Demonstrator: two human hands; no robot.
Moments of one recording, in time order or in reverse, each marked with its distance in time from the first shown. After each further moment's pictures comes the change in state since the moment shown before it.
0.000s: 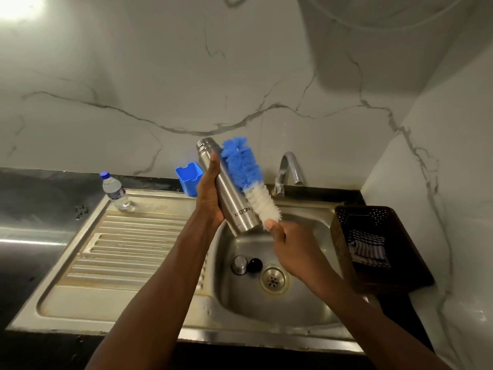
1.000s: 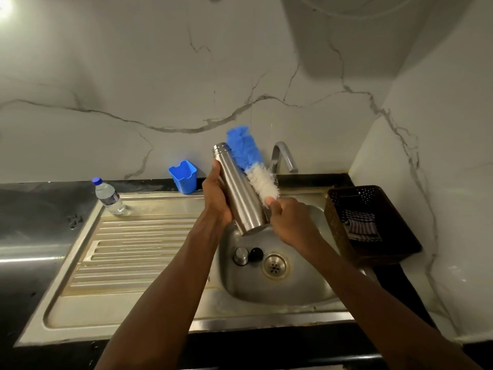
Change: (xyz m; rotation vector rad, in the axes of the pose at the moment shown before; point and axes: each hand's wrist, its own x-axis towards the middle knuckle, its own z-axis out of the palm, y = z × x) left_hand -0.003 -0.016 -0.002 0.058 0.063 -0.178; right_hand 0.023 -0.017 0.015 -0.035 0.187 0.136
